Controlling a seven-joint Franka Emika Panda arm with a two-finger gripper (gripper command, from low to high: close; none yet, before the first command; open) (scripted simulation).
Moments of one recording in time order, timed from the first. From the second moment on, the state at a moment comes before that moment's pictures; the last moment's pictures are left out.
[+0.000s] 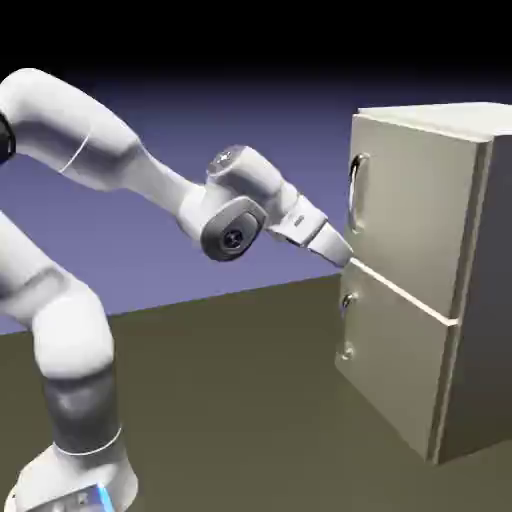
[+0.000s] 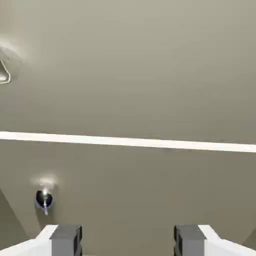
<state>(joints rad) -0.04 -0.61 0.06 -2.80 0.12 3.02 0.69</state>
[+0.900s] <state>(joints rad) -0.56 -1.05 0.64 -2.66 1.29 2.84 0.15</state>
